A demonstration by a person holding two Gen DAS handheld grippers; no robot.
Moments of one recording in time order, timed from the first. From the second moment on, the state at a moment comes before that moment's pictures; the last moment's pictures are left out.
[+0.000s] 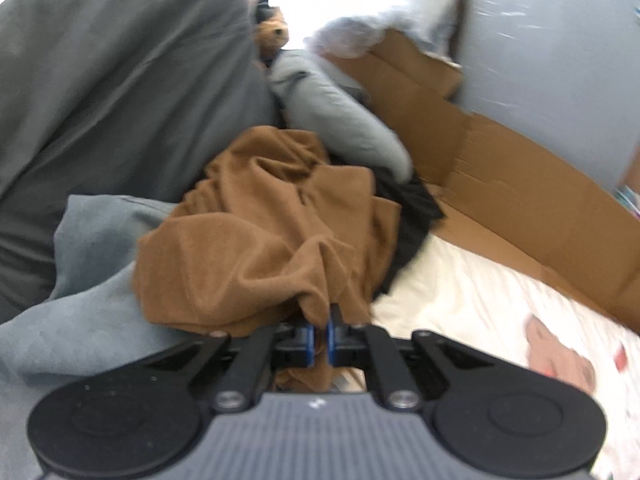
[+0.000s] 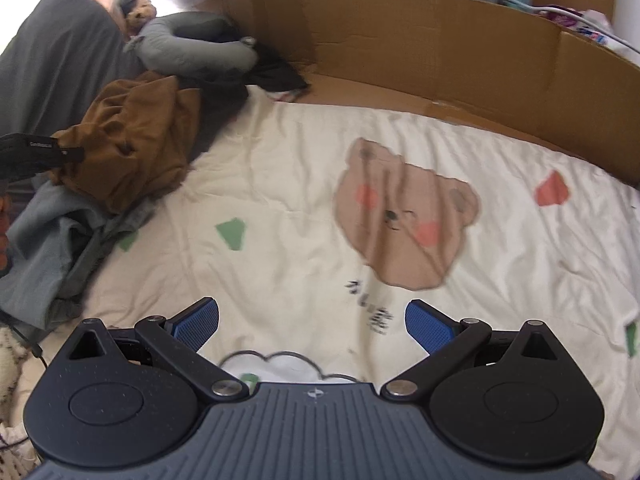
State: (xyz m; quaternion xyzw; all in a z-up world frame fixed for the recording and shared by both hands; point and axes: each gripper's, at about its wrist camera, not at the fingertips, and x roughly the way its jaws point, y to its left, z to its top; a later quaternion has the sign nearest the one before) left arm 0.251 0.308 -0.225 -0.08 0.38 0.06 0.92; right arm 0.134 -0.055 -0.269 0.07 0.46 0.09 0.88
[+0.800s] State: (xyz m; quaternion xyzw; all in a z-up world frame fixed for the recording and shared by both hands) left arm 0.181 0.240 -0.199 -0.08 0.39 -0.07 0.91; right arm 0.172 0.053 -0.260 0.03 0.38 0.23 0.90
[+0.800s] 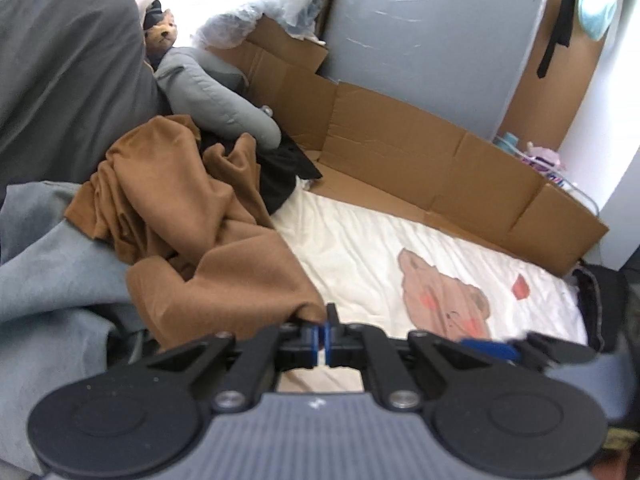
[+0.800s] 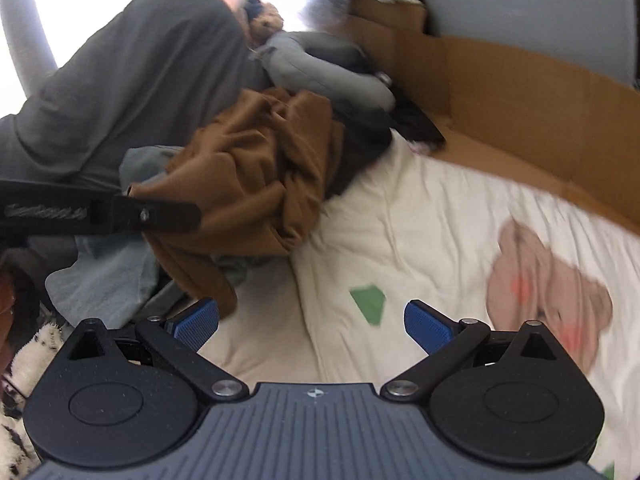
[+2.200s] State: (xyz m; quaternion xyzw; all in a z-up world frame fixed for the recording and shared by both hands) left arm 0.158 0.265 -0.193 -0.09 0.45 -0.04 0.89; right arm 0.173 -0.001 -0.292 0.00 0.38 0.21 0.90
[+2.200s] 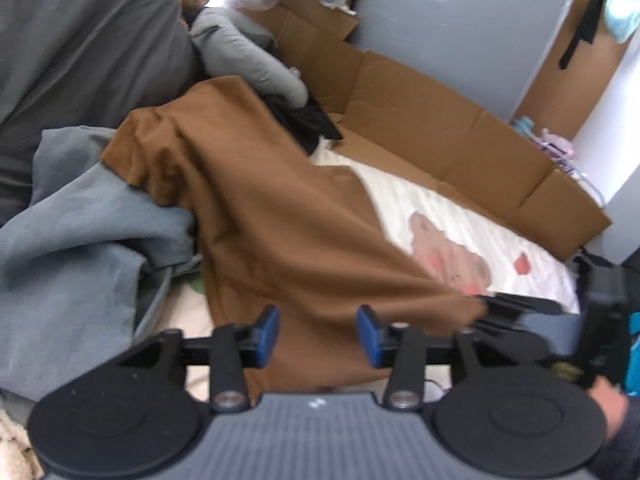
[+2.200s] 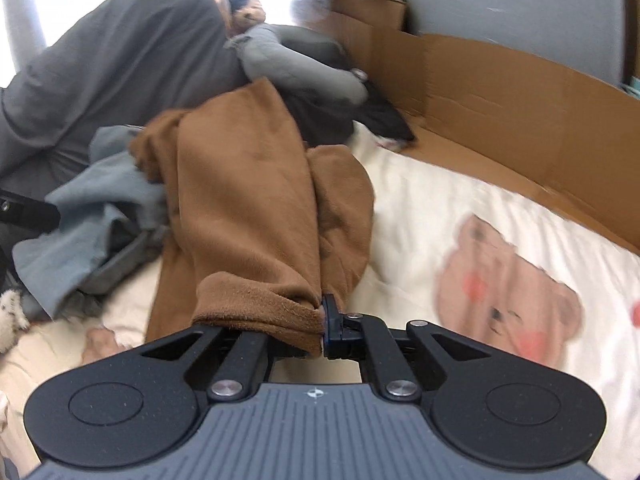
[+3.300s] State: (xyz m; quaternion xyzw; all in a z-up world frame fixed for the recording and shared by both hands) left arm 0.263 0.268 -0.284 -0.02 0.43 0.03 0.90; right arm 0.119 -0.197 -0.282 -0.01 0.46 -0.05 0.89
